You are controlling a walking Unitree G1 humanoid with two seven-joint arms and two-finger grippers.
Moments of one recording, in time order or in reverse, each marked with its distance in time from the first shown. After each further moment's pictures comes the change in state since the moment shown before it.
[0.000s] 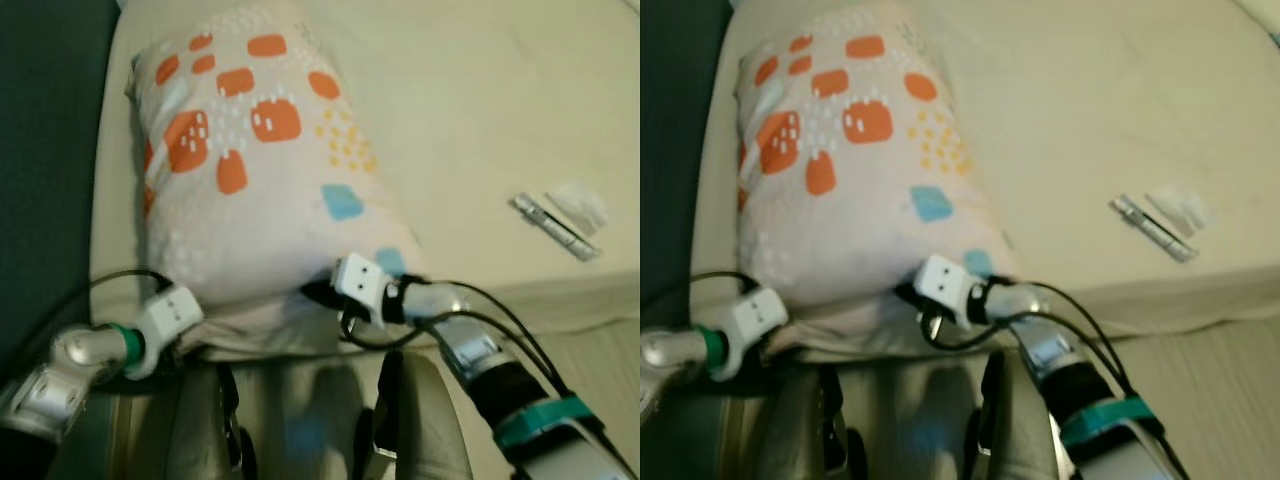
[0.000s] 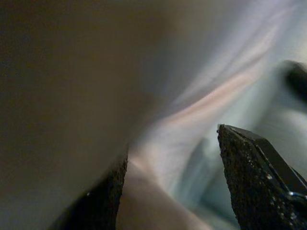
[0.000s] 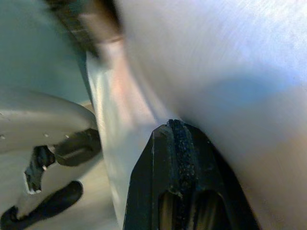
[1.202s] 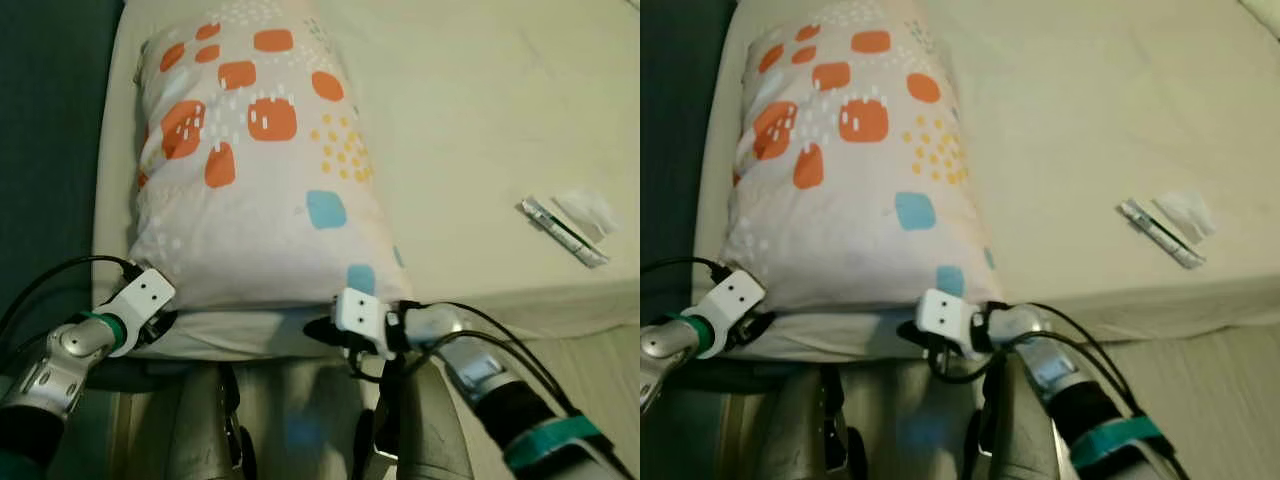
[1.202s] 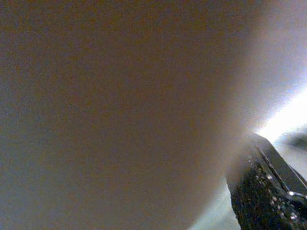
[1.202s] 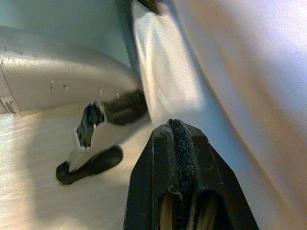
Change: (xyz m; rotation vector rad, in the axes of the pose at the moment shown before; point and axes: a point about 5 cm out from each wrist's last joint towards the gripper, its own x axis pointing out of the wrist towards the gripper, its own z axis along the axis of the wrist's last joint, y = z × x) left arm 0.000 -0.019 -0.023 -0.021 0.016 0.017; right arm -0.039 0.017 -0.026 0.056 0.109 0.156
